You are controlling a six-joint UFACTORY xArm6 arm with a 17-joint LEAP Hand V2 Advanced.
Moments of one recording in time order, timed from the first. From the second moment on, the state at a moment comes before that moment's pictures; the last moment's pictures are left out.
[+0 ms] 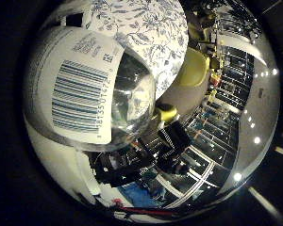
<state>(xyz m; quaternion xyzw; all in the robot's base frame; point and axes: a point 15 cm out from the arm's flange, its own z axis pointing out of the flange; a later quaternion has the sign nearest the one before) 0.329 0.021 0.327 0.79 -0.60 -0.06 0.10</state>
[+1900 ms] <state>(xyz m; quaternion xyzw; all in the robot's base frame) 0.465 0.221 0.209 0.61 -0.50 -0.32 -0.52</state>
